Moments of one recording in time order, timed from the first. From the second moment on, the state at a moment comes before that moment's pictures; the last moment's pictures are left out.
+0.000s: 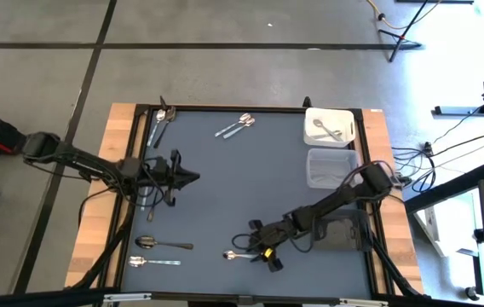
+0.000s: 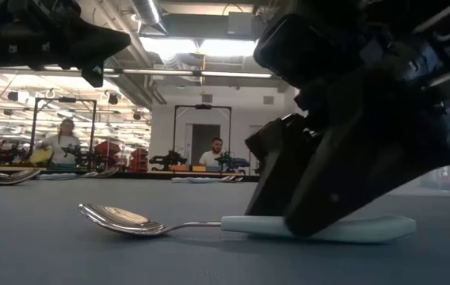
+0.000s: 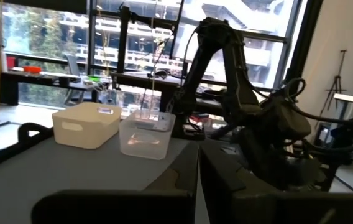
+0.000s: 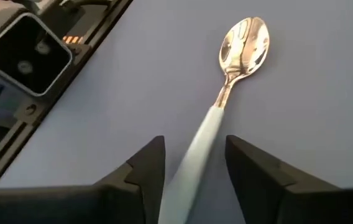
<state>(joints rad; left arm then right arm) -0.15 0.81 0.05 0.90 -0.21 -0.13 0.45 2.04 1.01 0.37 -0.16 0.17</state>
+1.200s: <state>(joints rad) -0.12 0.84 0.05 0.88 -0.01 0.13 0.32 1.80 0.97 -0.01 0.16 0.04</state>
